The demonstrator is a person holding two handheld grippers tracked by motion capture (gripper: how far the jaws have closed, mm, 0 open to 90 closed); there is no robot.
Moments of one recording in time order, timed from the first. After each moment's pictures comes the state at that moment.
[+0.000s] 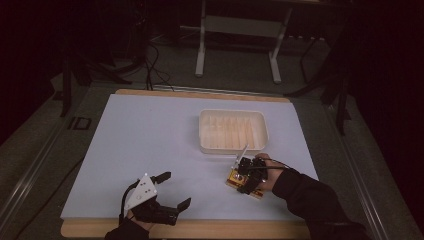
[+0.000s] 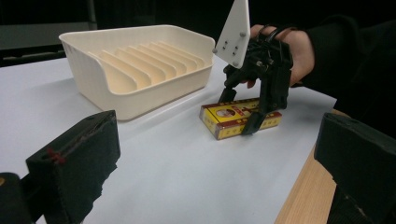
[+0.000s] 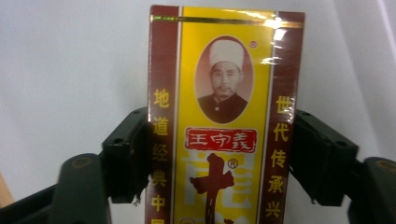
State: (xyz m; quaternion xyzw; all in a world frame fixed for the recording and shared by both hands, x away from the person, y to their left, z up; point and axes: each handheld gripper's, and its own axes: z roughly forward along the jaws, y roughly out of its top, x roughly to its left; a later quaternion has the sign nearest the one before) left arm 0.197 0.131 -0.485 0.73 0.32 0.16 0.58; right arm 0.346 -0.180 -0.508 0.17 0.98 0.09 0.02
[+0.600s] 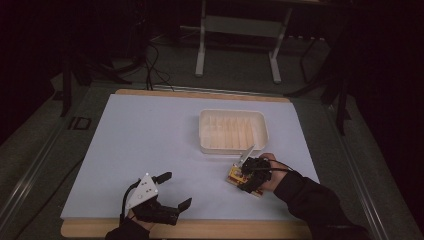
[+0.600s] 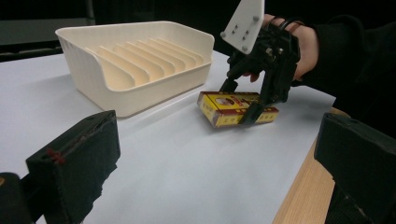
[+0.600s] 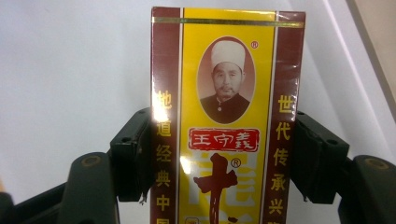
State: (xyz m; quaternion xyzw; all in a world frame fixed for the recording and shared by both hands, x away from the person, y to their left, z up) left arm 0.198 0.130 -0.486 0.73 0.32 0.16 0.58; right arm 0.339 -0.191 -0.500 0.17 0.97 0.15 0.05
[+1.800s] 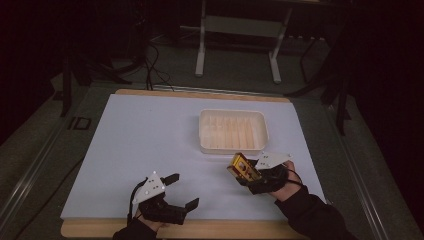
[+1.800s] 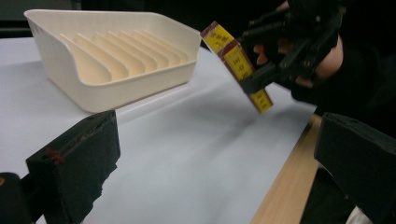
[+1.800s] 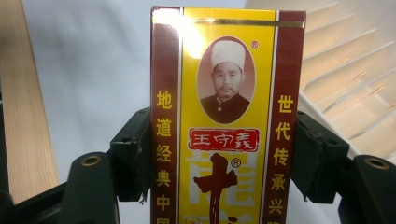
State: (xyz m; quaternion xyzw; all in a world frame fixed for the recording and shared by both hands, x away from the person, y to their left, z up) left arm 0.201 0.111 -0.478 0.72 0.36 0.10 0.59; right arm 0.294 -0.223 -0.460 0.19 0.88 0.40 0.14
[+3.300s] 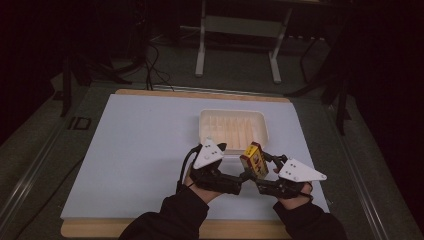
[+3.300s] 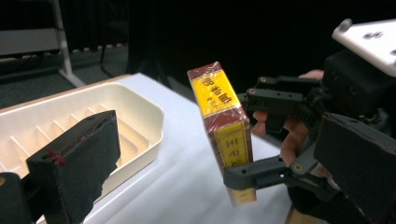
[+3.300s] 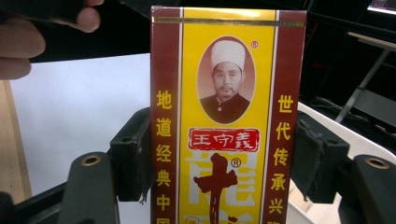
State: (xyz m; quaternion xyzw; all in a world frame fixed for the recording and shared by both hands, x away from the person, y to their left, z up) left arm 0.246 -0.003 -0.389 0.74 0.31 0.14 0.58; right arm 0.255 -0.242 -0.433 0.21 0.77 0.55 0.25
